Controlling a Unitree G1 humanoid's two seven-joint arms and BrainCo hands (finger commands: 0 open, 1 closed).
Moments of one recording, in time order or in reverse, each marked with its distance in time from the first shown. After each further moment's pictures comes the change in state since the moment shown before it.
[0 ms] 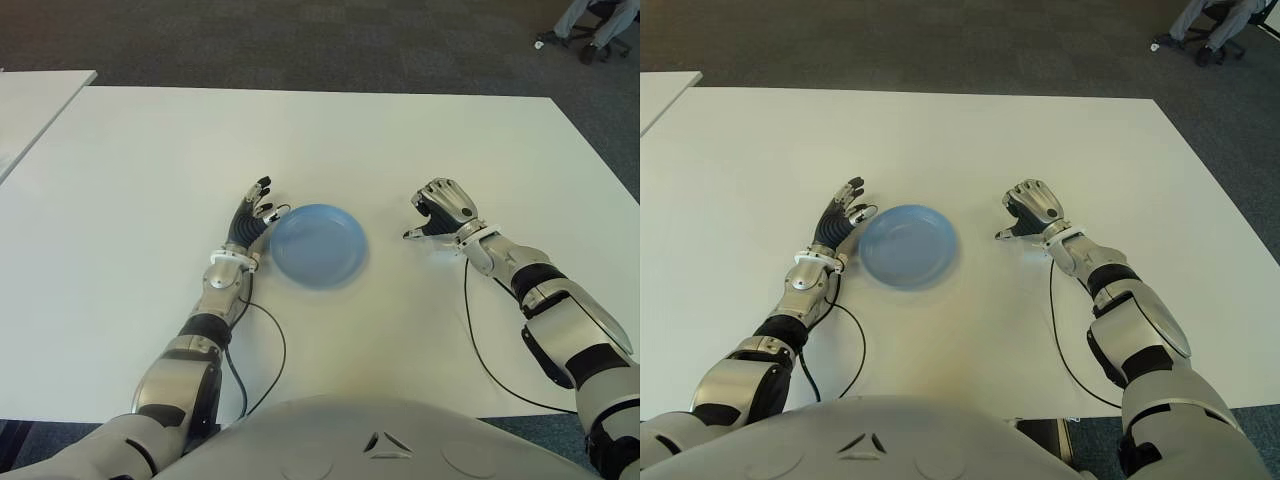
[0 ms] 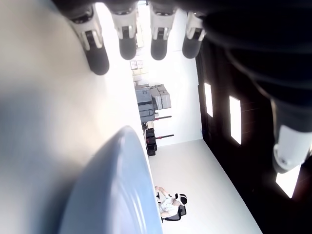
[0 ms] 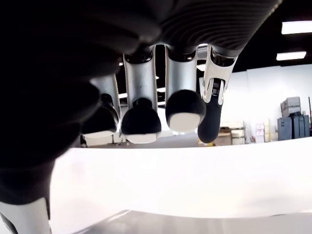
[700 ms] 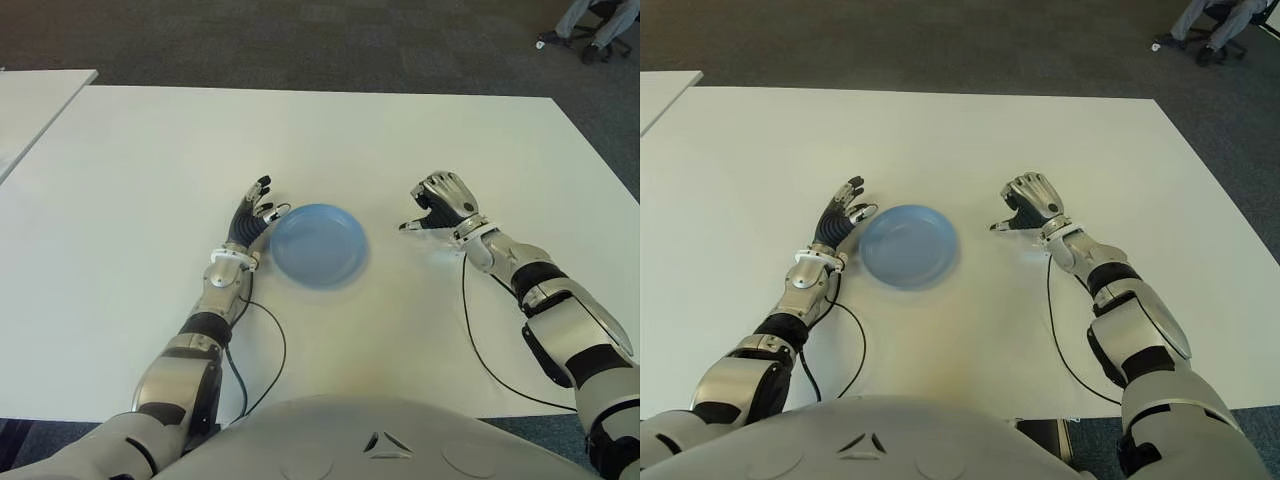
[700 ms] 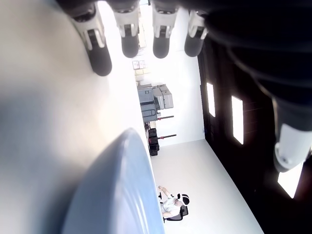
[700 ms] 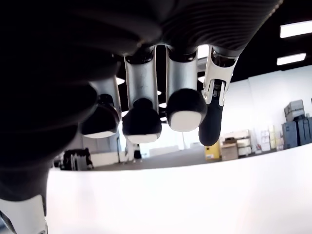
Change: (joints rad) left arm -0.008 0.000 0.000 0.011 0.001 0.000 0.000; right arm 0.005 0.000 -0.090 -0.029 0.084 -0.090 0.020
